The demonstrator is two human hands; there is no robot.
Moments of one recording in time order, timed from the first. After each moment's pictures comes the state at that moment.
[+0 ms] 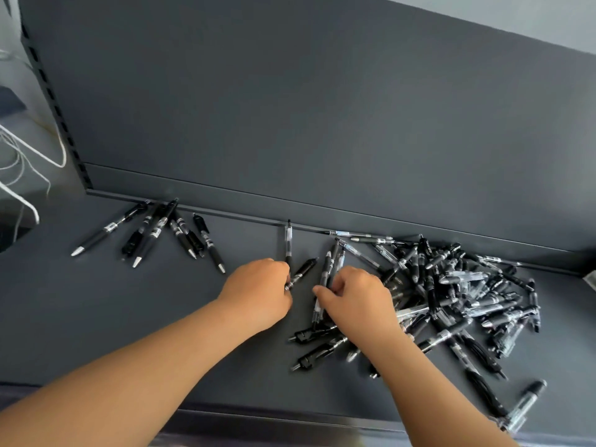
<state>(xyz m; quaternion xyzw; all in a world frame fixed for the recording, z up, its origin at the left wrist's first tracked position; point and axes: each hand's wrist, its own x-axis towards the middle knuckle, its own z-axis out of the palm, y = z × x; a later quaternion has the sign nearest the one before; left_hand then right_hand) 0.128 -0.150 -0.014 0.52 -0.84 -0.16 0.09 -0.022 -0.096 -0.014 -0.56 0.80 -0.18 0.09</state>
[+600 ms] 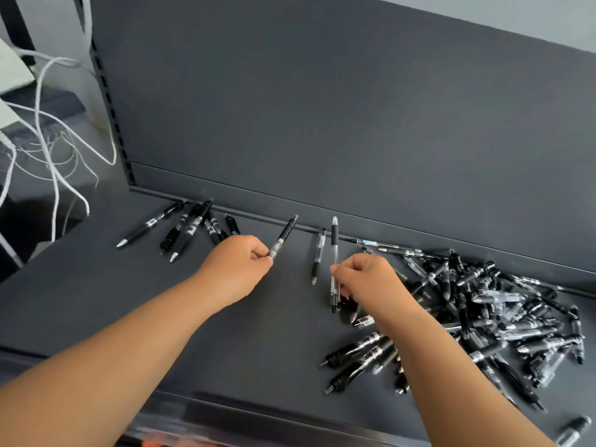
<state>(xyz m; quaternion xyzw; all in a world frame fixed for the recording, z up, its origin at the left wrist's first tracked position) 0.188 -0.173 -0.003 0.60 -0.66 -0.37 0.26 -0.012 -0.126 0.007 -0.49 0.73 -0.33 0.33</state>
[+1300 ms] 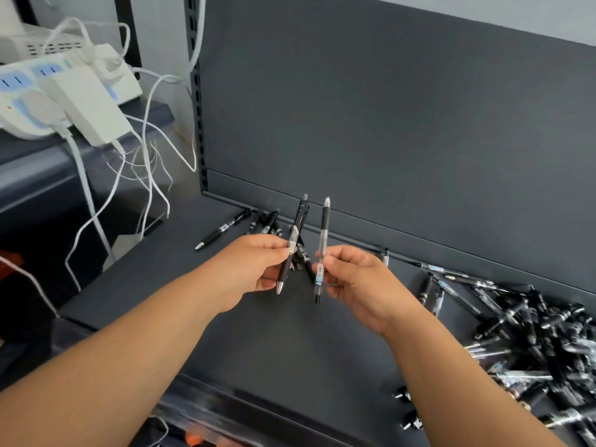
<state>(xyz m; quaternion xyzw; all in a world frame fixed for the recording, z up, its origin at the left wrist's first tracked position) 0.269 -0.190 0.004 0.54 -0.46 -0.61 0.36 0.090 -0.166 0.007 -0.46 0.49 -0.42 0.61</state>
